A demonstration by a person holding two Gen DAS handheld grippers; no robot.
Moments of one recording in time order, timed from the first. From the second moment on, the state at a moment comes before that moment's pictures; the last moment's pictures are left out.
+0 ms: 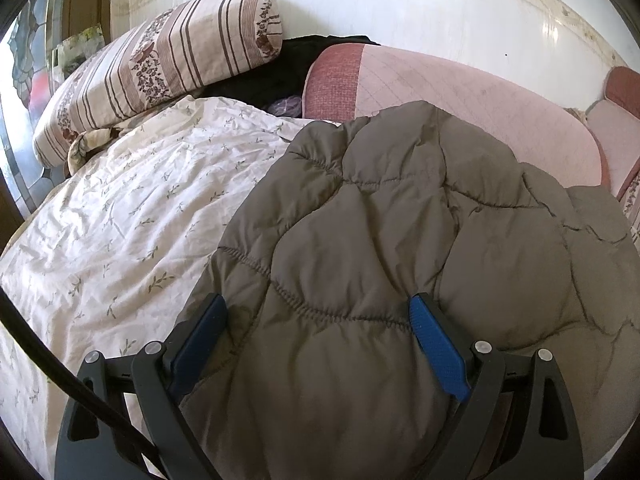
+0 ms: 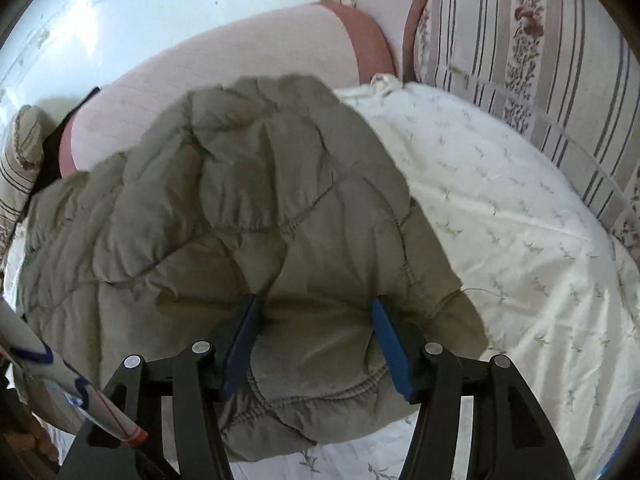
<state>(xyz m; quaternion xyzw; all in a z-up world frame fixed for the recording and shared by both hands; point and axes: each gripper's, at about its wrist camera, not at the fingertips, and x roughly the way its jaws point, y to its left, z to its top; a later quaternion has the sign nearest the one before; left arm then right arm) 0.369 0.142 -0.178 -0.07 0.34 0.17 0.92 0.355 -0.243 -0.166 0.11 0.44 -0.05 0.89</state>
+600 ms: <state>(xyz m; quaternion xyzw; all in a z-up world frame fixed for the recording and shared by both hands) 0.371 0.141 -0.179 -0.06 0.34 0.17 0.92 0.336 -0.242 -0.138 0.09 0.37 -0.06 0.92</state>
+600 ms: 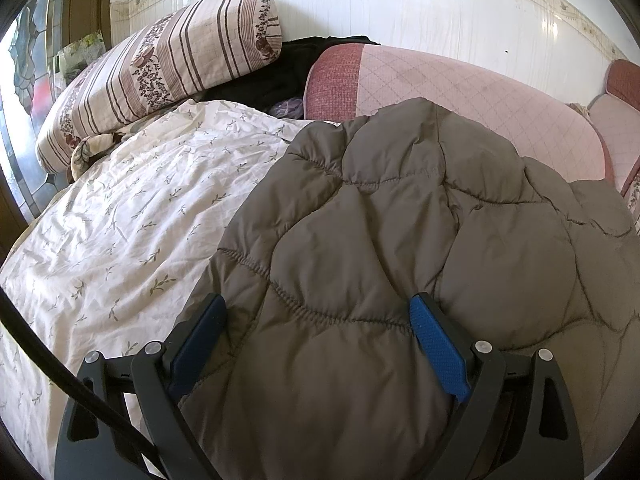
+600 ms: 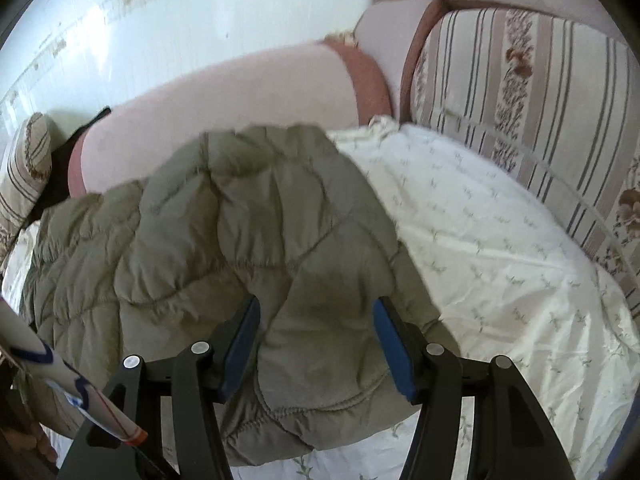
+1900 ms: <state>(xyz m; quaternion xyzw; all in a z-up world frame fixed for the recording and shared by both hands) 0.370 0.139 -0.179 -0.06 0.34 0.17 0.92 0.322 -0.155 -0.143 0.00 0.37 0.04 0.93</state>
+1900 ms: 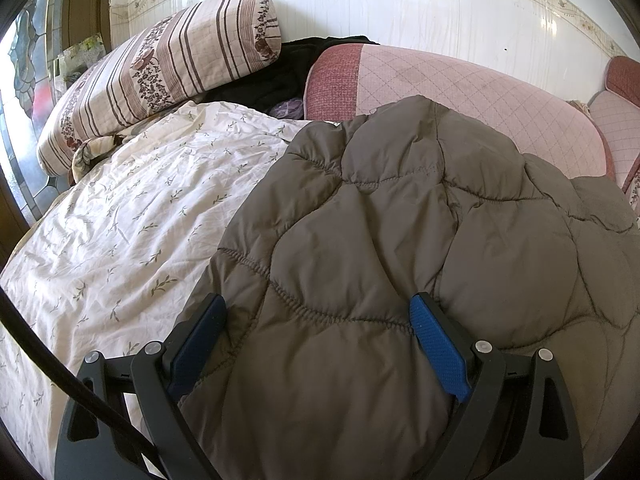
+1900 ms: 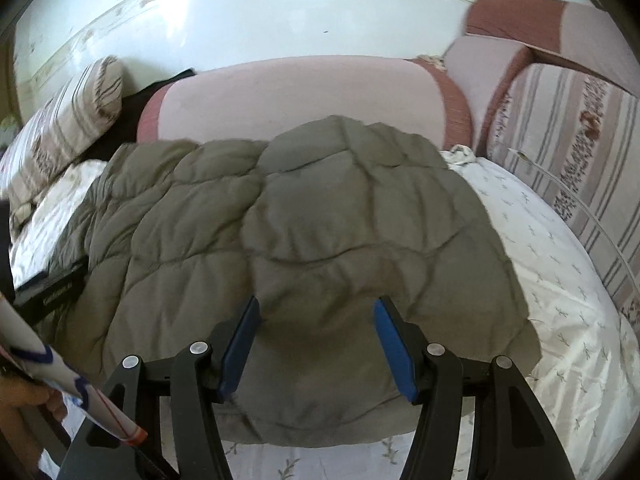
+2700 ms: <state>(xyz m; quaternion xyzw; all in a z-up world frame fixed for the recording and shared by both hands) 0.346 0.161 -0.165 -0.07 0.36 0.18 0.91 0.331 -0.197 -0.146 0.05 0.39 -0.01 0.92</state>
